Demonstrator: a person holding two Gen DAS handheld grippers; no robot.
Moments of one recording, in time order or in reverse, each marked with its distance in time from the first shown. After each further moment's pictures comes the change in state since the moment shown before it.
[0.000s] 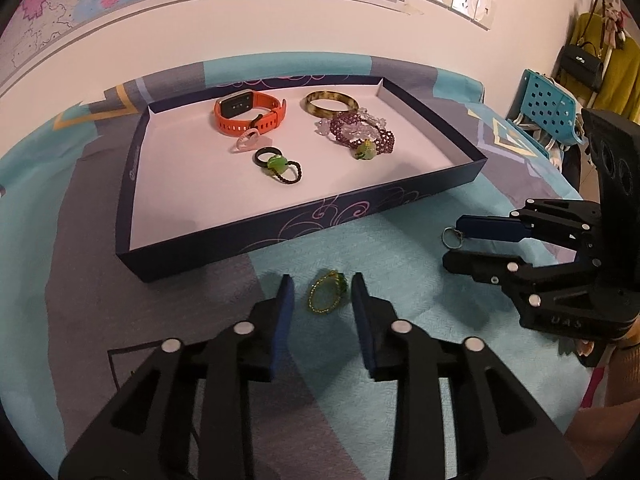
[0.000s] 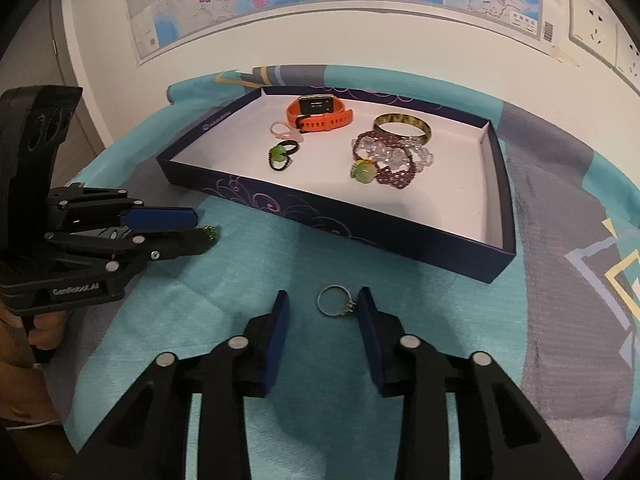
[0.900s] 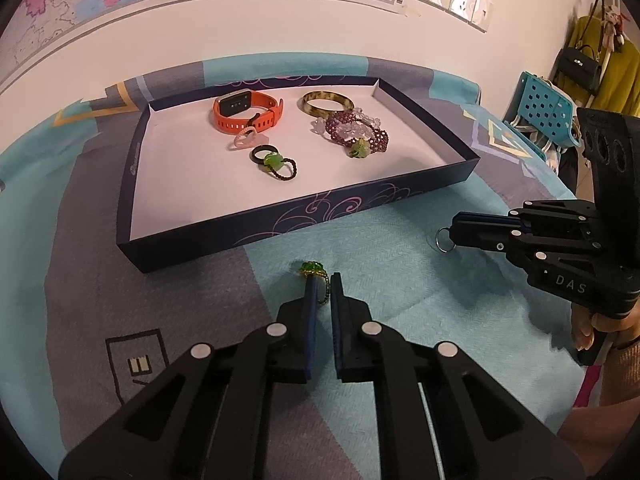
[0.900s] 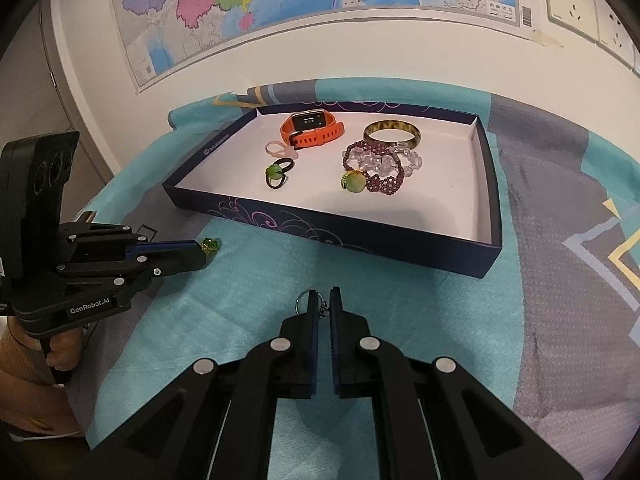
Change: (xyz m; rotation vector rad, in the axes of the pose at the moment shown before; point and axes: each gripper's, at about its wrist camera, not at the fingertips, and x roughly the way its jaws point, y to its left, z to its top) left arm -0.006 -0.002 -0.003 -0.012 -0.001 -0.011; right arm -0.011 -0.013 -0.002 0.081 -0.043 0.062
